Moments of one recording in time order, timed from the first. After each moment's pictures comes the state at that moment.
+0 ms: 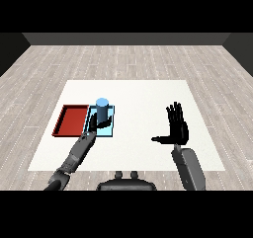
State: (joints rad) left arm -0.50 0.17 -0.27 -0.84 0.19 0.41 -0.32; right arm -0.08 -0.21 0.14 -1.77 -0.43 -0.11 -0.26
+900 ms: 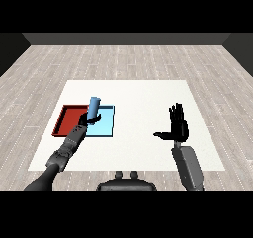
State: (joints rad) left arm -0.79 0.25 -0.15 -0.18 0.11 0.40 -0.14; right arm -0.10 -0.19 0.07 -1.63 -0.43 -0.09 -0.28
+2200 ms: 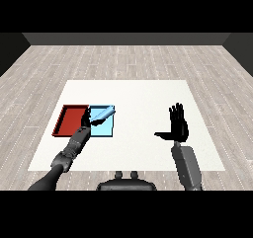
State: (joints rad) left arm -0.78 0.18 -0.07 -0.19 0.11 0.61 -0.28; right arm -0.11 -0.16 0.03 -1.60 -0.46 -0.04 -0.30
